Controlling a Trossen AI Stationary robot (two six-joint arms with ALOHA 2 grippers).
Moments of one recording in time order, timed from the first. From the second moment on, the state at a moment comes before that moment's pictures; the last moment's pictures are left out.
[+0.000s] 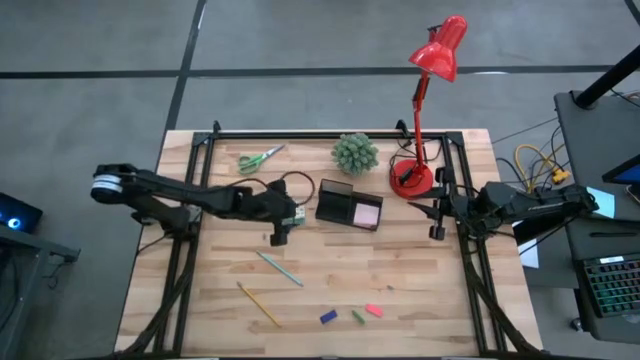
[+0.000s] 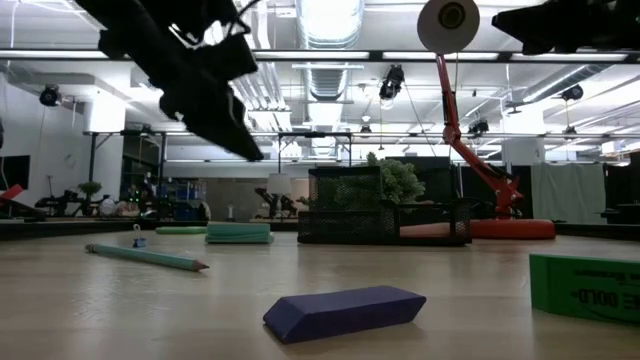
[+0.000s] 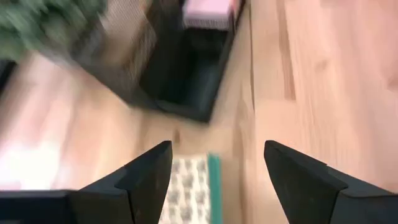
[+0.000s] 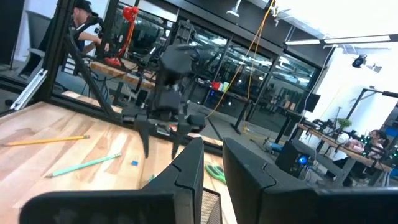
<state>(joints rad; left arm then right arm) -0.01 1.35 0.75 -0.17 -0.19 0.04 0.14 0.28 0.23 0.18 0.21 -0.42</state>
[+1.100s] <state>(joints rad) -0.01 1.58 0.76 -0.29 -0.38 0.01 0.14 0.28 0.23 0.16 0.21 -0.42</state>
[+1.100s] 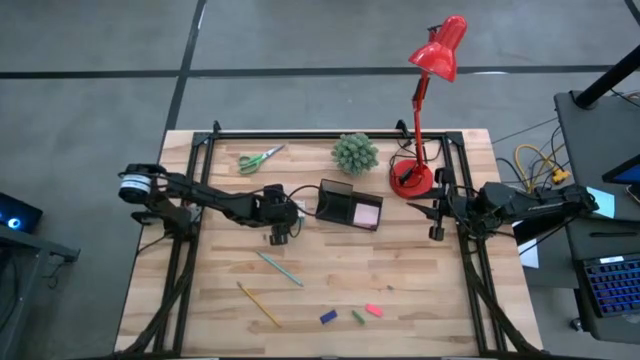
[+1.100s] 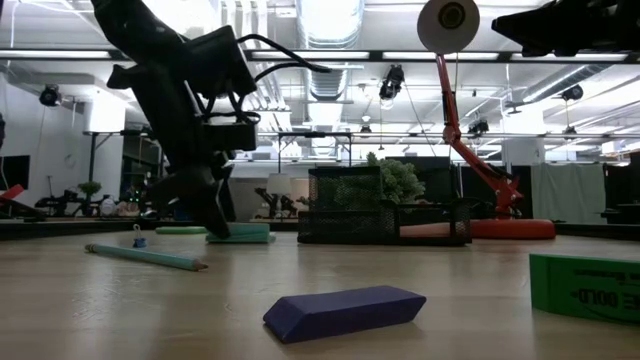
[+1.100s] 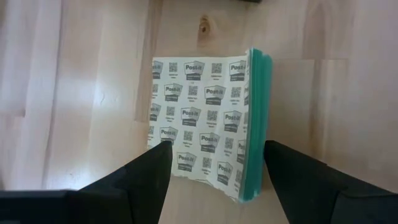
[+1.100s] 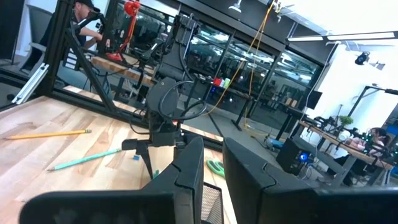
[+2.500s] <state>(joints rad) -0.01 1.61 0.76 -0.29 -0.36 0.02 0.14 0.28 0.23 0.16 0.21 -0.42</state>
